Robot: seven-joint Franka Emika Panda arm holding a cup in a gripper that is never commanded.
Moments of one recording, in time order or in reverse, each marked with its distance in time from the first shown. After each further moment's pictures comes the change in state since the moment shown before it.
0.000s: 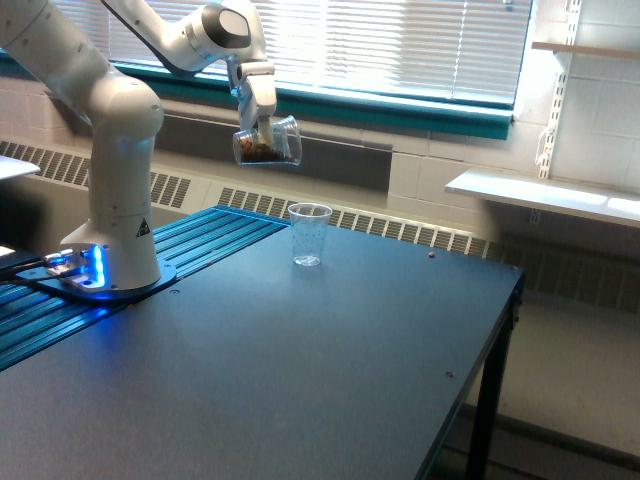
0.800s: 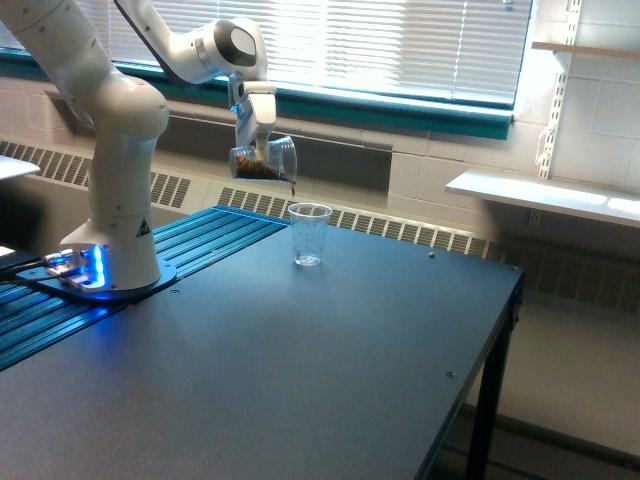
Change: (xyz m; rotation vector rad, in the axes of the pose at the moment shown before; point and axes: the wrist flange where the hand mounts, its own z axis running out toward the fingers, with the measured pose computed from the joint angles) arm -0.020 -0.016 0.028 -0.059 -0.033 -0.057
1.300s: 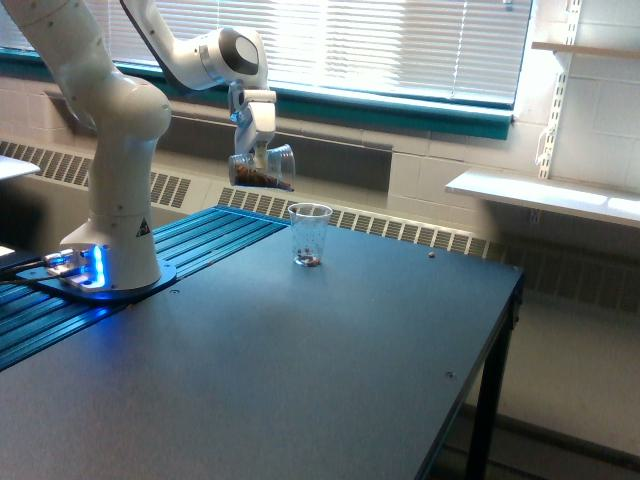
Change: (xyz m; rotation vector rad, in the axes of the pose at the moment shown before) arm -0.007 -0.008 0.014 -0.020 -0.006 -0.015
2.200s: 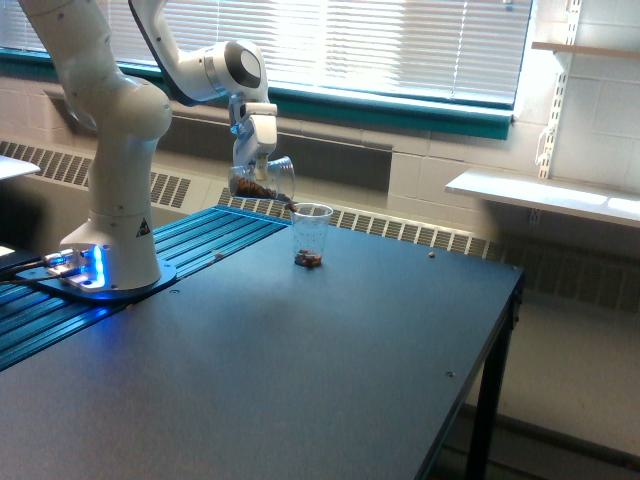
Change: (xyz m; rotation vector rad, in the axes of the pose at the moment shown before) arm -0.010 -0.013 0.019 -0.014 0.004 -0.034
